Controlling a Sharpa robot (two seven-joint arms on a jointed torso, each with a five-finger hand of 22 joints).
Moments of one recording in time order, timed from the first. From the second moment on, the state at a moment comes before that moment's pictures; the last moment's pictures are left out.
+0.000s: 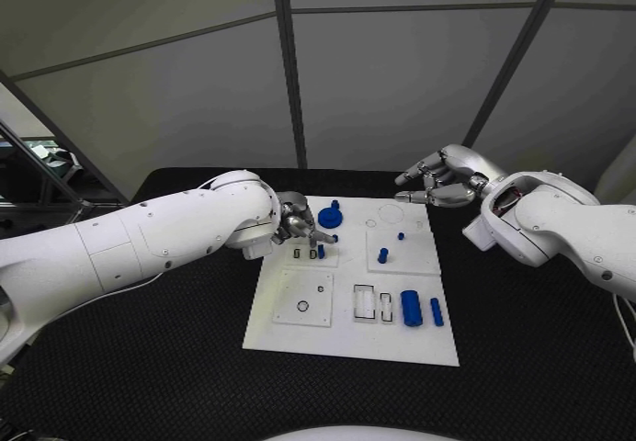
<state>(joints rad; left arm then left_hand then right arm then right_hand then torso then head) 1.24 -0.65 0.03 1.33 -1.03 0.13 -0.52 1.22 0.04 -0.11 0.29 0.05 1.01 0.03 0.42 0.87 1.43 -0.03 1.30 1.31 1.47 -0.09 1.42 1.31 0.12 1.35 0.02 1.35 1.14 1.25 -0.82 0.07 1.48 -1.01 -0.28 -0.02 1.32 -0.16 0.18 0.14 0.24 1.00 0.11 0.07 0.10 1.34 0.02 1.14 1.16 1.47 -0.04 1.39 1.25 0.02 1.47 0.07 1.50 1.31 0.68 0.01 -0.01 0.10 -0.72</state>
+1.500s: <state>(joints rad) 1.25 -0.58 0.02 1.26 -1.06 0.22 -0.58 1.24 0.06 -0.11 0.28 0.05 1.01 0.03 0.42 0.93 1.43 -0.03 1.31 1.31 1.46 -0.09 1.45 1.31 0.06 1.36 0.02 1.37 1.18 1.25 -0.79 0.07 1.45 -1.01 -0.27 -0.04 1.32 -0.16 0.18 0.14 0.25 1.00 0.11 0.07 0.10 1.34 0.02 1.14 1.16 1.47 -0.04 1.39 1.25 0.02 1.47 0.07 1.50 1.31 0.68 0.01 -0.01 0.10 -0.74</state>
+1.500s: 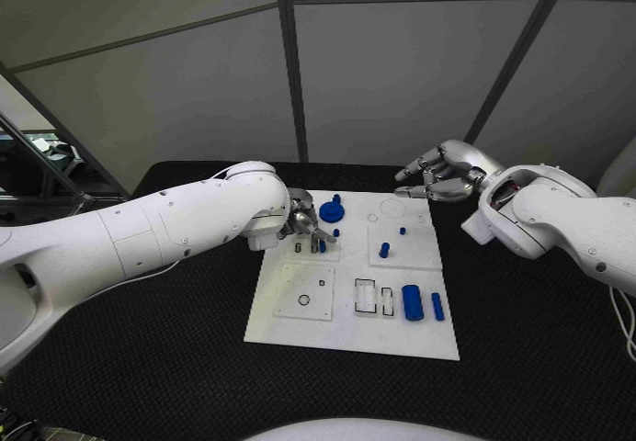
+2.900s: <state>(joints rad) 1.25 -0.67 0.02 1.34 -1.01 0.16 -0.55 1.35 0.04 0.13 0.19 0.53 1.00 0.04 0.29 1.07 1.45 -0.03 1.27 1.40 1.47 -0.09 1.47 1.31 0.06 1.38 0.02 1.39 1.25 1.25 -0.78 0.07 1.43 -1.02 -0.26 -0.04 1.31 -0.15 0.18 0.14 0.26 1.00 0.11 0.07 0.10 1.34 0.02 1.14 1.17 1.47 -0.04 1.39 1.25 0.02 1.47 0.07 1.50 1.31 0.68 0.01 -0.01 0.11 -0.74</state>
